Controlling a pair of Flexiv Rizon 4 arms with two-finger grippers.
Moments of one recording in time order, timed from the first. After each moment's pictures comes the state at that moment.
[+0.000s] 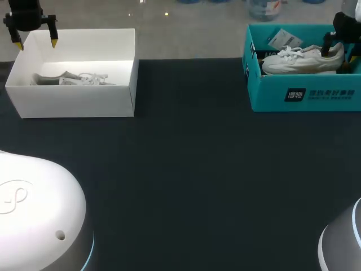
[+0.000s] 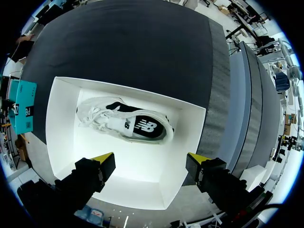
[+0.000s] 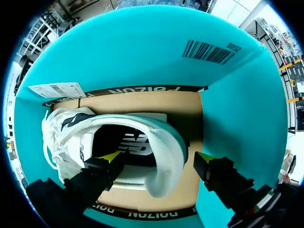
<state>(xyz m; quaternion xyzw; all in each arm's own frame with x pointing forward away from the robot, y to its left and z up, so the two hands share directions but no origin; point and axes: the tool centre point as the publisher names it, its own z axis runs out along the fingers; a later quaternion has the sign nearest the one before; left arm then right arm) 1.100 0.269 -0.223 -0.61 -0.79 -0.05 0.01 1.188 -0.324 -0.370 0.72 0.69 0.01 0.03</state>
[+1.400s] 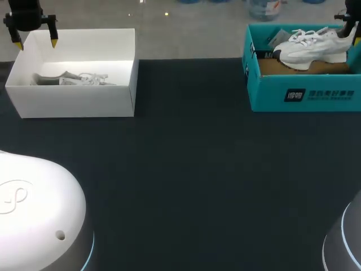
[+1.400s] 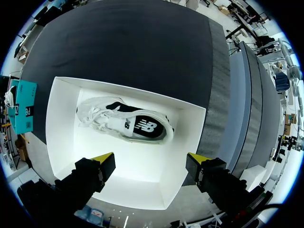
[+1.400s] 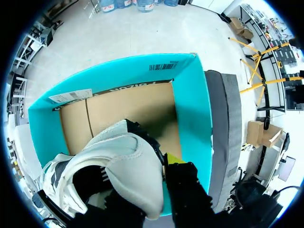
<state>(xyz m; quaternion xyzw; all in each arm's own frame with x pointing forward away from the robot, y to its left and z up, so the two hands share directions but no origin) 1.100 0.269 -0.223 -0.61 -0.79 -0.05 0.01 1.162 -0.331 -0.262 0.77 0.63 -0.06 0.02</state>
